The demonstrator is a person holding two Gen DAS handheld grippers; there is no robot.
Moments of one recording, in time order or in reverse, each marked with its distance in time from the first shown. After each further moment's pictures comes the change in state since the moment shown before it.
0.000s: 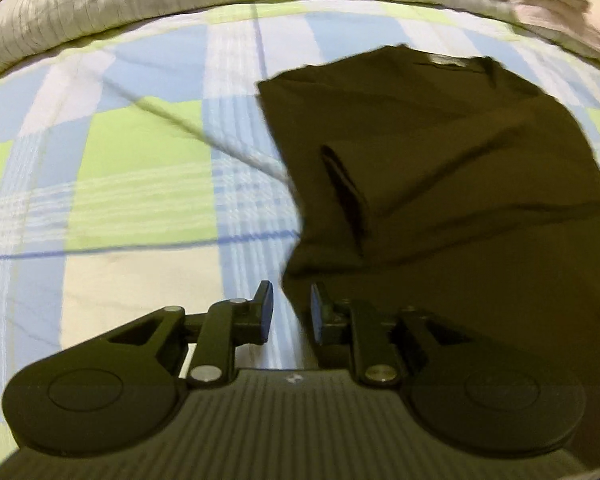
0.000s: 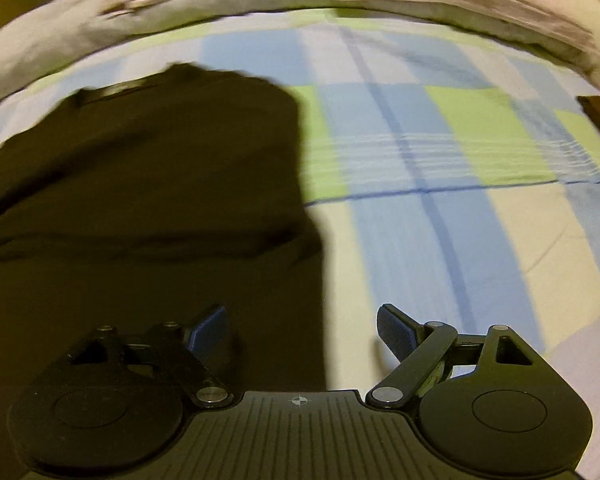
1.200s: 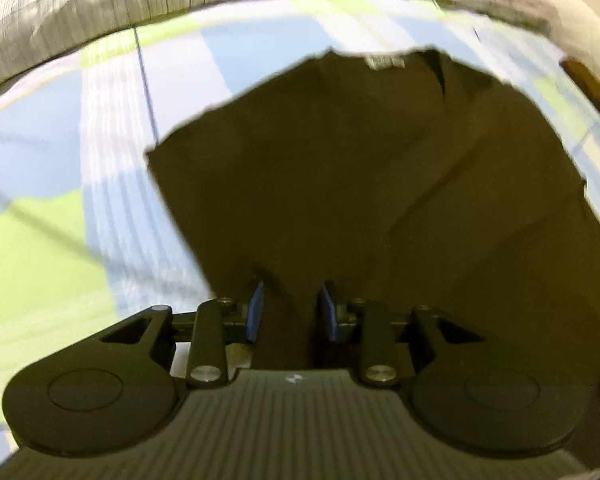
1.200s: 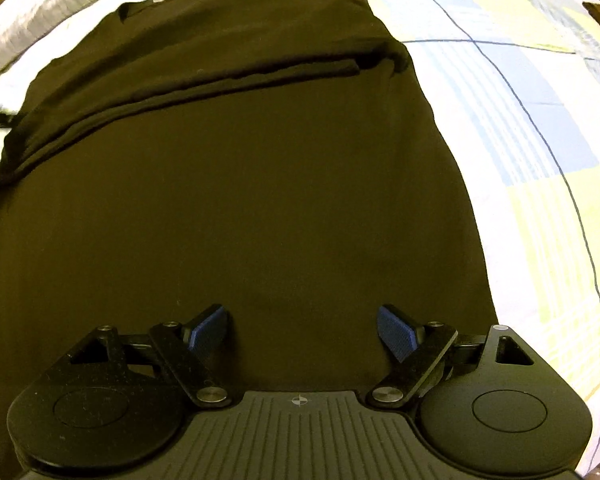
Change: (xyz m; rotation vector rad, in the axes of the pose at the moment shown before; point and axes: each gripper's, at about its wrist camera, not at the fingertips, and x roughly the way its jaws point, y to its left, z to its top) left arm 0.073 -0.006 0.071 0.216 0.002 -0.180; right arm -0.008 0.056 -0.078 0.108 0.205 0.045
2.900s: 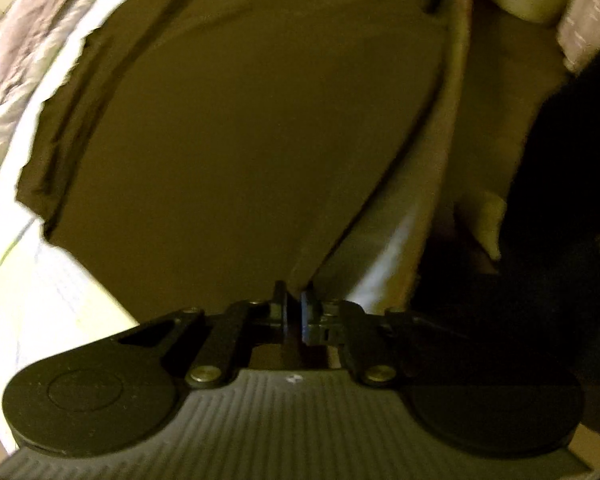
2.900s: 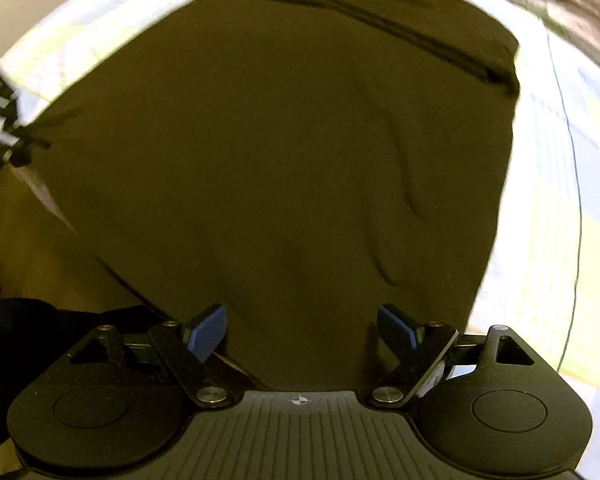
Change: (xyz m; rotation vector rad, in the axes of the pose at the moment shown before) left arm -0.146 -0.272 -0.305 0.786 0.119 0.116; right arm -0.097 -0.031 -0.183 -0.727 -0.048 0.164
